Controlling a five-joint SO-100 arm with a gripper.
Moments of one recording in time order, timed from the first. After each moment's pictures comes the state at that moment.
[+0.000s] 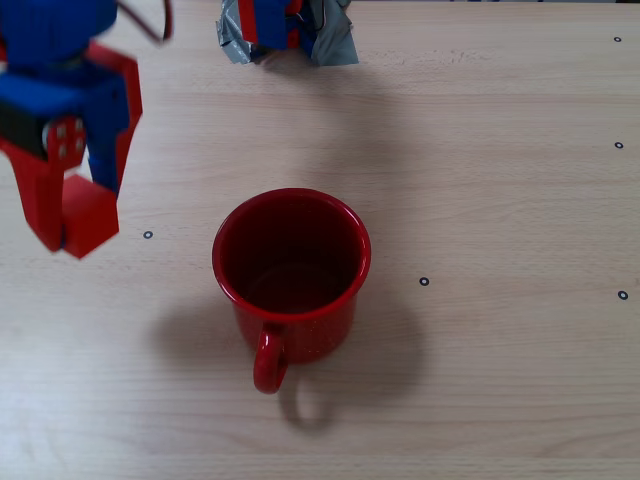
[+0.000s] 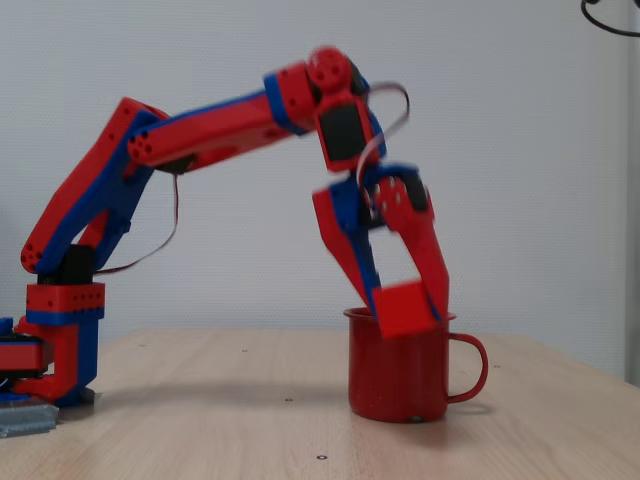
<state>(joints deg) 17.9 53.9 36.0 90.5 15.9</state>
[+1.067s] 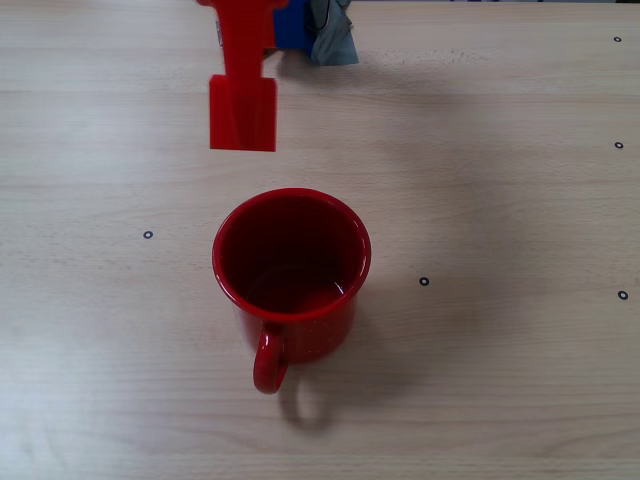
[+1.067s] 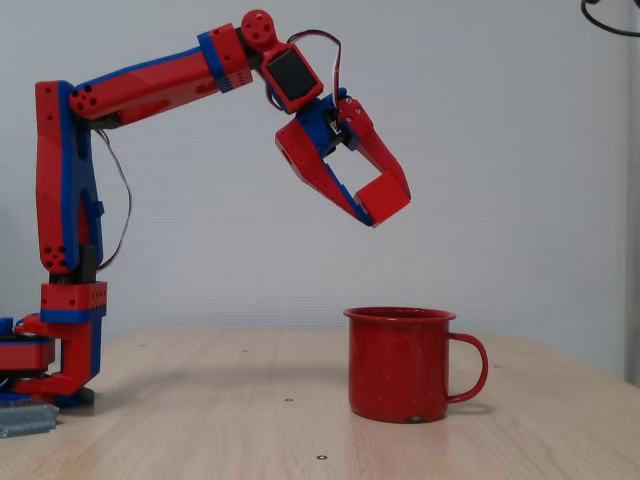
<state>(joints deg) -1.2 91.8 69.9 75.2 -0.4</state>
